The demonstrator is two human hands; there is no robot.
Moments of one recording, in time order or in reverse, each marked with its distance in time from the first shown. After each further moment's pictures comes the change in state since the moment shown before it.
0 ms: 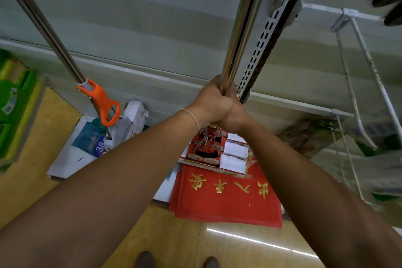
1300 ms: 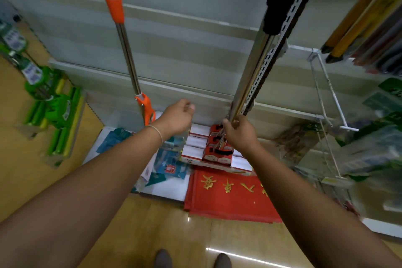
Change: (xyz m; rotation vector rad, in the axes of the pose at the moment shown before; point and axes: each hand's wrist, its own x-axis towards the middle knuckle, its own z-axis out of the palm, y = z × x) left_hand -0.127 0.001 -0.179 0.329 -0.072 -0.052; right_hand -0.118 -0.101 0.053 -0.195 0.322 0.341
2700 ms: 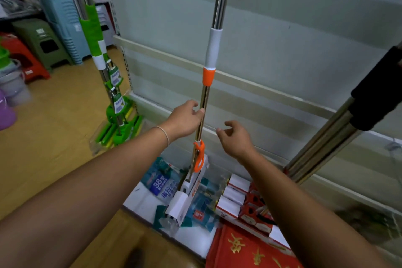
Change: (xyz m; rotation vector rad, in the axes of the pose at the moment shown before) left_hand 0.012 -0.021 -0.190 -0.046 0.347 -0.031; right_hand 0.032 -0.216 0.084 0.048 -0.208 -0.271
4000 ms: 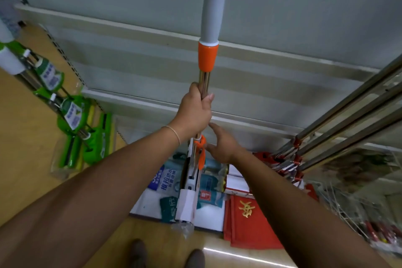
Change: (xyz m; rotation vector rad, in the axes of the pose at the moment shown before) left_hand 0.116 -0.053 0.050 -0.189 -0.114 0.239; right_hand 0.079 0.065 0.106 -0.232 -0.217 0.139
